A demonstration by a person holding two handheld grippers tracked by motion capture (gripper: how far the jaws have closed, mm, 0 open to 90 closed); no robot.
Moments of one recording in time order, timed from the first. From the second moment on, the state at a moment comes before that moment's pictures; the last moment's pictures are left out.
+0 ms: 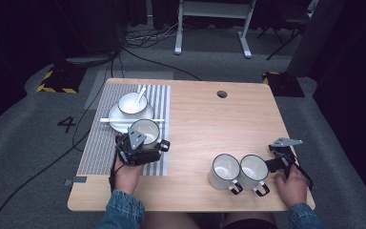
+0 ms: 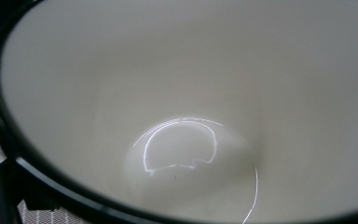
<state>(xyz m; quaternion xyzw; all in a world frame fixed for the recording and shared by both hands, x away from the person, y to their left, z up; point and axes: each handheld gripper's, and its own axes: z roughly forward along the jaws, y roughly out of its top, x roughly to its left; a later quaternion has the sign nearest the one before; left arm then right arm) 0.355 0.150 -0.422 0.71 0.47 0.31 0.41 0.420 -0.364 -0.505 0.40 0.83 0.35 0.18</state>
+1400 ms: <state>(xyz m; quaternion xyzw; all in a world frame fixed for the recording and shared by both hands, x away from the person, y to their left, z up) 0.397 0.193 -0.476 0.72 0.55 0.28 0.31 0.419 -0.364 -0.505 0.40 0.83 0.34 0.18</state>
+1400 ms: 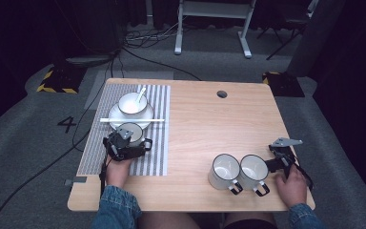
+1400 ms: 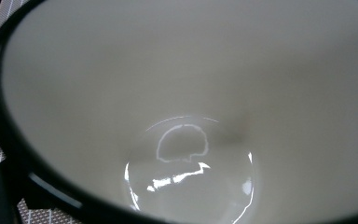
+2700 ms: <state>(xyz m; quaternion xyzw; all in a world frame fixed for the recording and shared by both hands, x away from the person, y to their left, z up) 0.350 0.213 -0.447 0.73 0.53 0.26 0.35 0.419 -0.364 -0.505 0.40 0.83 0.35 0.18</state>
